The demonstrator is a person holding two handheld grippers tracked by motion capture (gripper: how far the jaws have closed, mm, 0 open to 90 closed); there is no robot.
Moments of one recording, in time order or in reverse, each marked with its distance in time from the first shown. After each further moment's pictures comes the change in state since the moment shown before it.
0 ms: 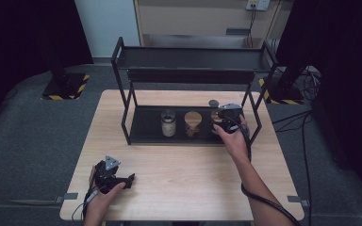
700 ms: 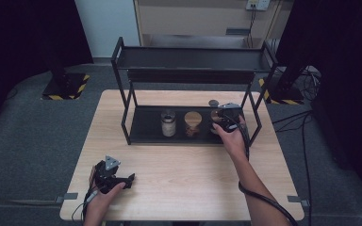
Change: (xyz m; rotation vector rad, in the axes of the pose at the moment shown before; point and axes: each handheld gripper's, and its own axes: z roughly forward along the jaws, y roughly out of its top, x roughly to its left) left arm 0.000 0.000 0.000 0.000 0.000 0.000; right arm -0.001 0.001 0.011 0.012 -0.002 0.027
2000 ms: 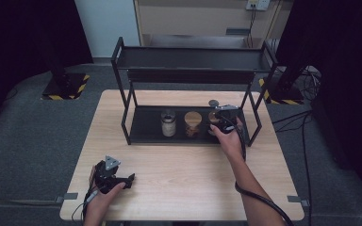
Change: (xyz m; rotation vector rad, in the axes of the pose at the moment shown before) left arm 0.000 0.000 0.000 0.000 0.000 0.000; right arm 0.005 -0.004 0.011 0.015 0.007 0.017
